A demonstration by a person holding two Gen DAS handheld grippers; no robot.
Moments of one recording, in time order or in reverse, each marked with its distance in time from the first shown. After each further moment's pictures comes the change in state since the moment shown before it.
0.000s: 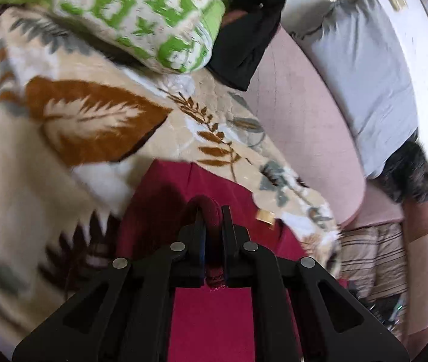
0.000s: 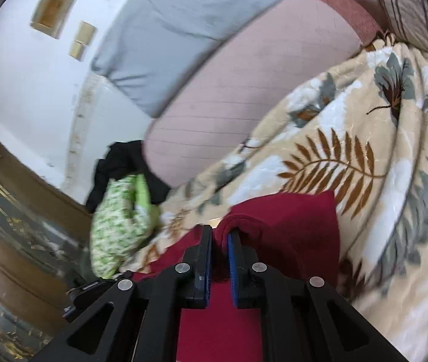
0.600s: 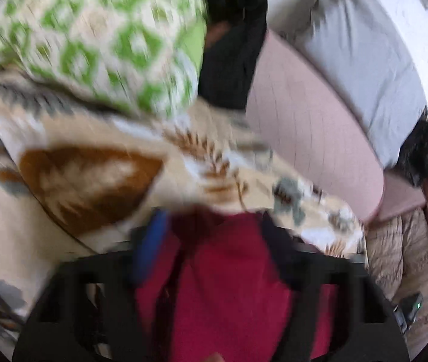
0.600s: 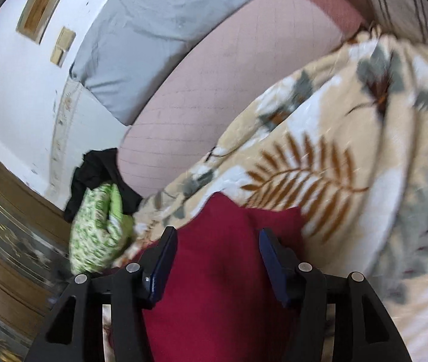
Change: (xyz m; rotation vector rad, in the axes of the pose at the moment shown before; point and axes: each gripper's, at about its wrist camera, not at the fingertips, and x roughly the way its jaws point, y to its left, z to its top) left arm -0.013 -0.021 0.041 0.124 -0.084 0.085; right arm 0.008 -0.042 0.009 -0.014 -0.040 -0.085
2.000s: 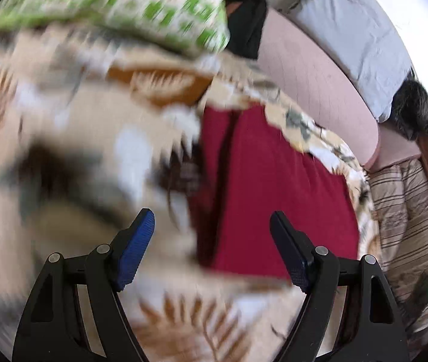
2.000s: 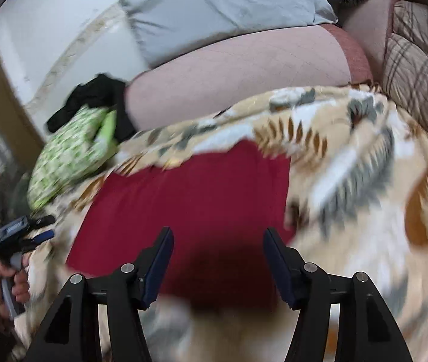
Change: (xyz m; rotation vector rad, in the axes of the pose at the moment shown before) left arm -0.097 0.061 -0.132 0.015 0.158 0.014; right arm -0.073 0.073 -0.125 -0.361 0.054 -0.198
